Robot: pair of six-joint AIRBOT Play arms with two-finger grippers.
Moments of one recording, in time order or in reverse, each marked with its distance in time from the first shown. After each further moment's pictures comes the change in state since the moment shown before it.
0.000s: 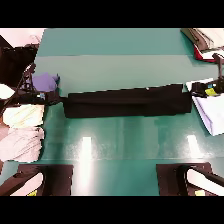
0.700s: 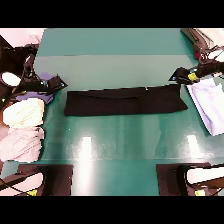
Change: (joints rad) left arm -0.001 -0.196 0.171 -0.025 0.095 -0.091; right arm 0.039 -0.415 0.343 0.146 0.014 -0.015
